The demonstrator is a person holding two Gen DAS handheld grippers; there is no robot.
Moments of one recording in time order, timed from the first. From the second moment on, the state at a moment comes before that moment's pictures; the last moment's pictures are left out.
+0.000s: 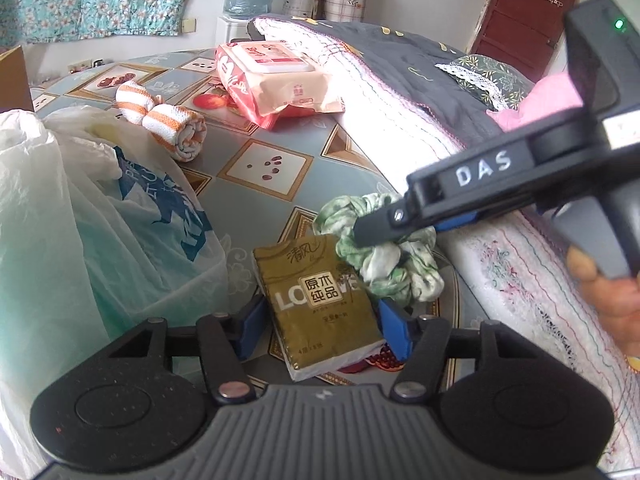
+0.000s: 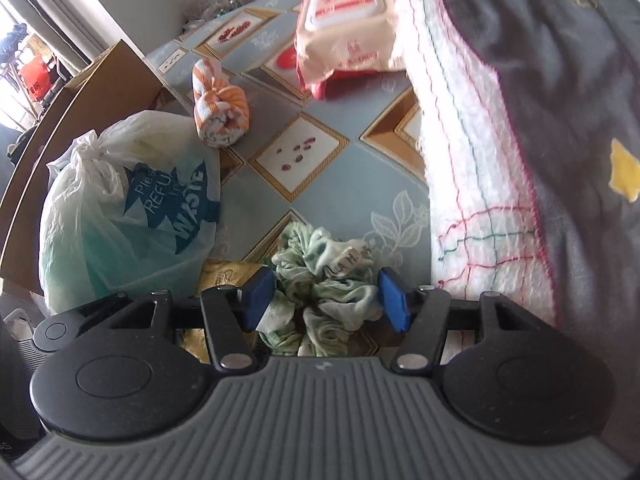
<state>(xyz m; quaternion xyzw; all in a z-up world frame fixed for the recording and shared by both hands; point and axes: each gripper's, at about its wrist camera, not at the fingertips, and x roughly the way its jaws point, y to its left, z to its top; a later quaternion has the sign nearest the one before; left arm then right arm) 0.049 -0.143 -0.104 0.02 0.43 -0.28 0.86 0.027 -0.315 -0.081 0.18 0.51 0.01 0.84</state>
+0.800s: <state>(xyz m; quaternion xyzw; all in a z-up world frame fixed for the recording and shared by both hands) 0.016 -0.115 -0.046 -0.03 0.38 -0.33 0.86 -0.051 -0.312 -0.026 0.30 0.43 0.01 0.85</state>
